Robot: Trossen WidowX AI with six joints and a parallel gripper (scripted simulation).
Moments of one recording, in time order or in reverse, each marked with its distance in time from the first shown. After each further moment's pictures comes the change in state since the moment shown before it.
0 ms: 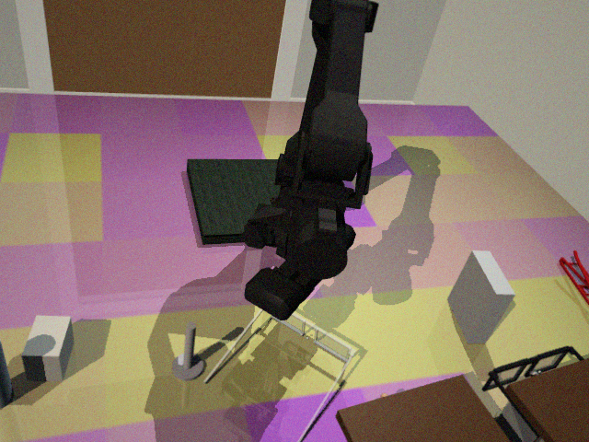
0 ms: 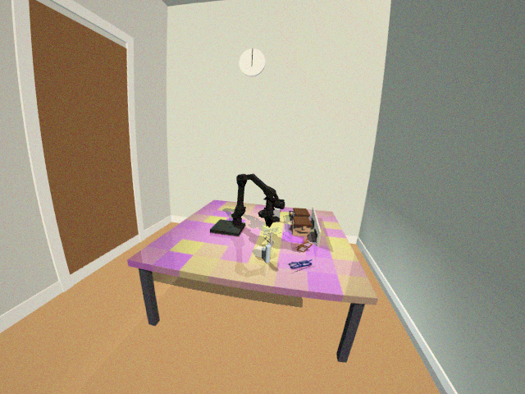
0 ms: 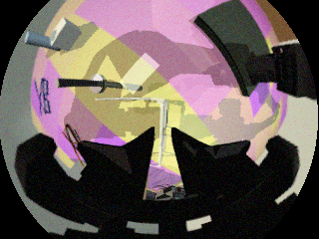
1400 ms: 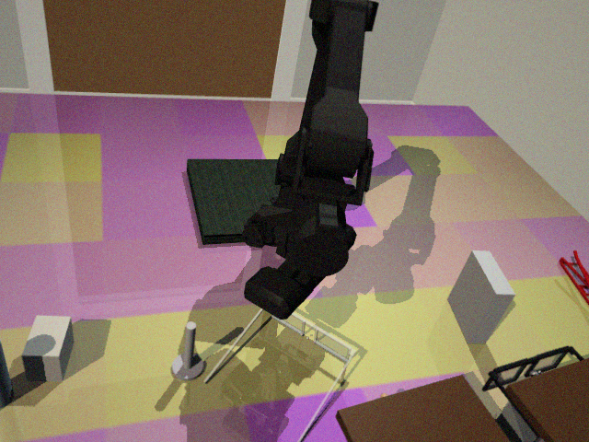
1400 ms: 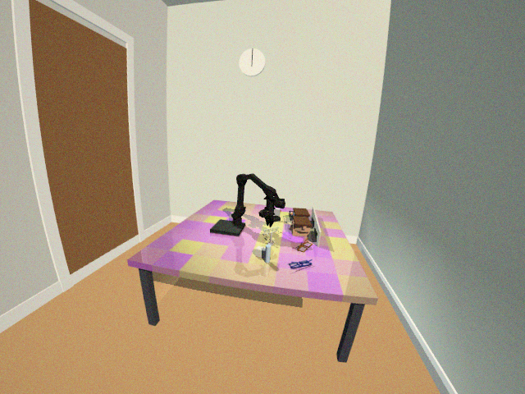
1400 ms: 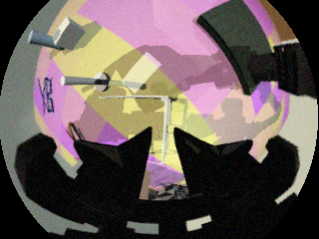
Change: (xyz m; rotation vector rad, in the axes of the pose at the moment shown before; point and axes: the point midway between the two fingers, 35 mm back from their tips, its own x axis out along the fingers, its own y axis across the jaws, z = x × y) arm -0.004 0.005 -0.002 0.004 0.012 0.021
